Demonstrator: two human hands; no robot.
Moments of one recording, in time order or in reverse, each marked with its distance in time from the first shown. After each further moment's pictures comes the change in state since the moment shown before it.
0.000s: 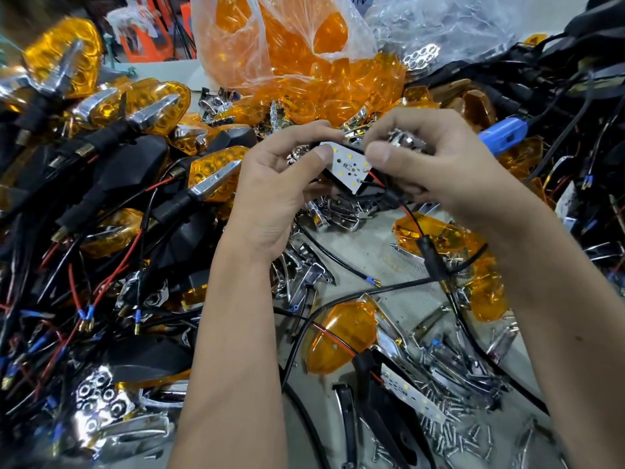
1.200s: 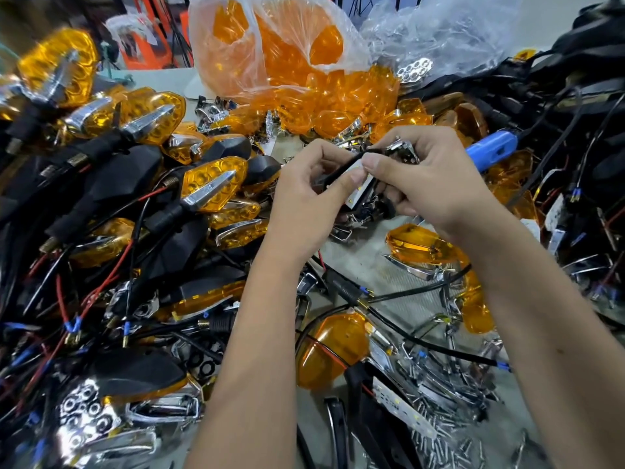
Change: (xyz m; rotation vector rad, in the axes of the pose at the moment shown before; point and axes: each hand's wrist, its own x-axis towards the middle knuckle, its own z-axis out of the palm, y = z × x) left_hand 0.003 -0.016 0.027 0.381 0.008 0.058; right_hand 0.006 0.015 0.006 0.084 0.211 0.130
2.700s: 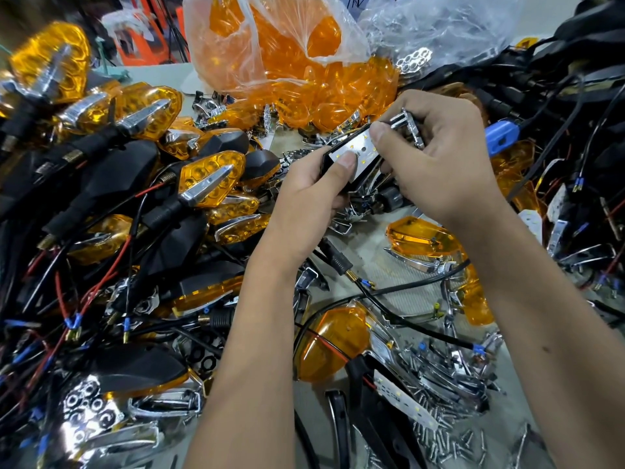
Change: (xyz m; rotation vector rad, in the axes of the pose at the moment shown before) left_hand -0.009 0.020 0.002 -0.192 -0.110 -0.179; right_hand -0.004 -0.016 0.004 -0.293 0.171 -0.319
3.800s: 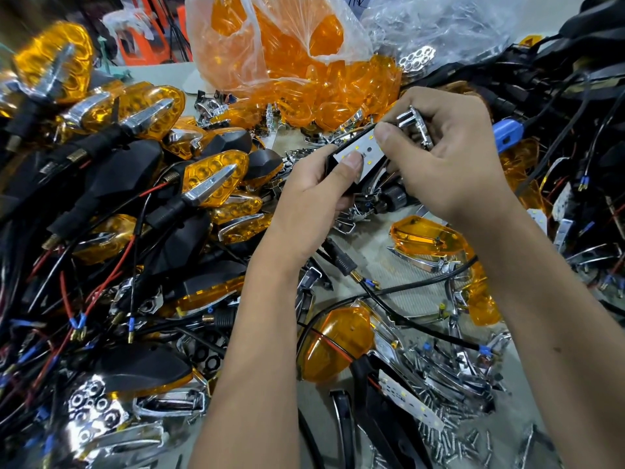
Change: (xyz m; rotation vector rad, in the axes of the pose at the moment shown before) left_hand 0.001 -0.004 -0.003 0.007 -0.029 0.025; right_hand -0.001 -0.003 -0.003 -0.010 -0.038 -0.031
